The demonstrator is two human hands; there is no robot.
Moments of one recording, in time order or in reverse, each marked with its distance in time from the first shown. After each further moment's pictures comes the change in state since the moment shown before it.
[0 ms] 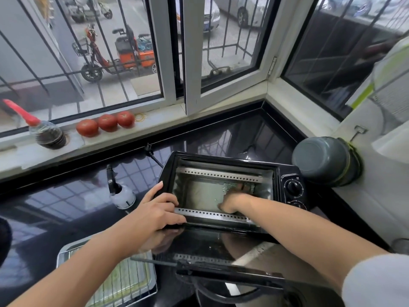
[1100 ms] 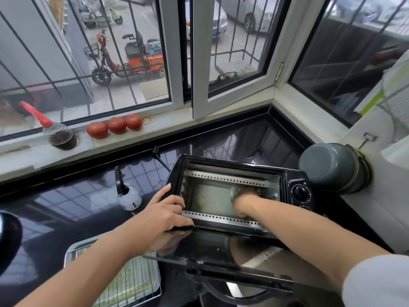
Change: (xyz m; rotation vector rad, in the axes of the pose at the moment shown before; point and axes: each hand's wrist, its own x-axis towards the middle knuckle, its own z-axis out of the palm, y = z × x) left_hand 0.007 0.005 -0.008 -0.029 -0.014 -0.010; right_hand -0.011 0.010 -0.012 -0.523 0.043 -0.177
